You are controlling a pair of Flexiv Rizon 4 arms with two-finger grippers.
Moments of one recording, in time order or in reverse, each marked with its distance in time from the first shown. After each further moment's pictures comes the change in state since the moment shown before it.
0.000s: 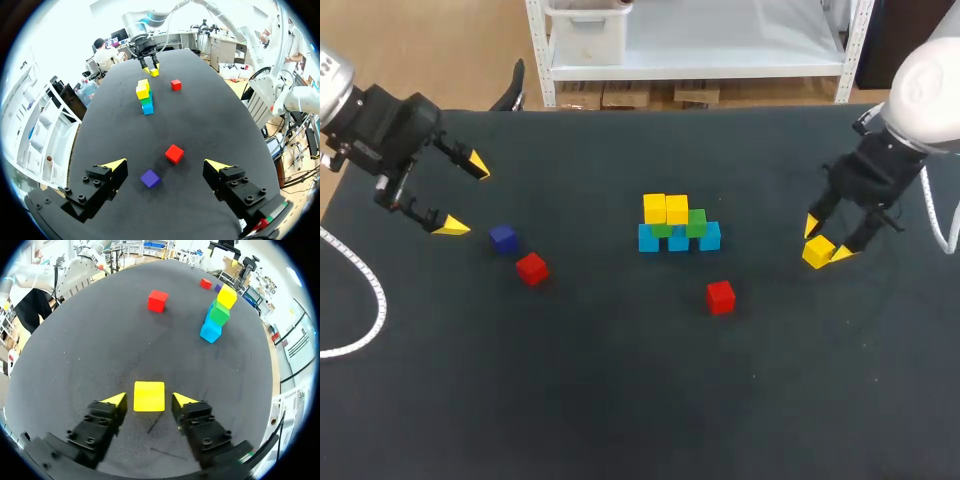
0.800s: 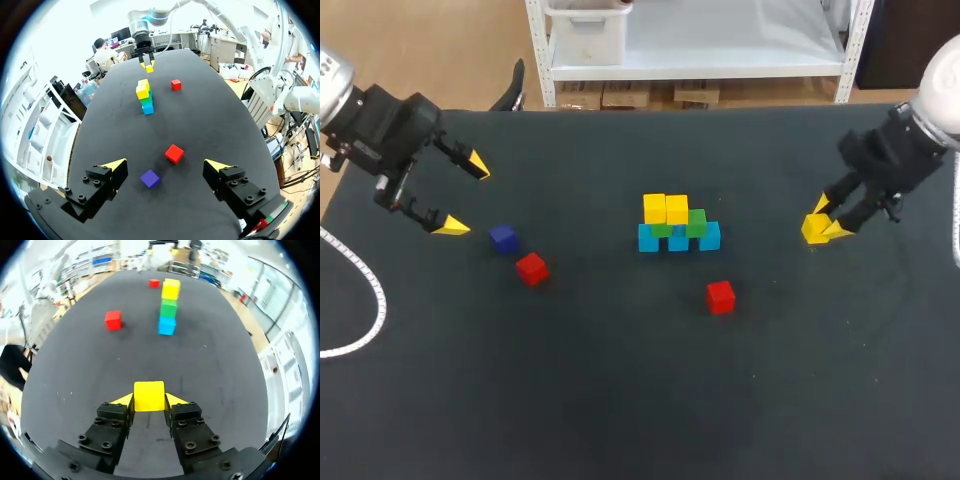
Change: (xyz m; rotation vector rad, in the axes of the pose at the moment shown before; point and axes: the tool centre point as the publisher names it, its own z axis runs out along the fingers) left arm 0.000 0.000 0.000 0.000 0.000 0.000; right arm -0.005 -0.017 -0.026 0.175 -0.065 0.428
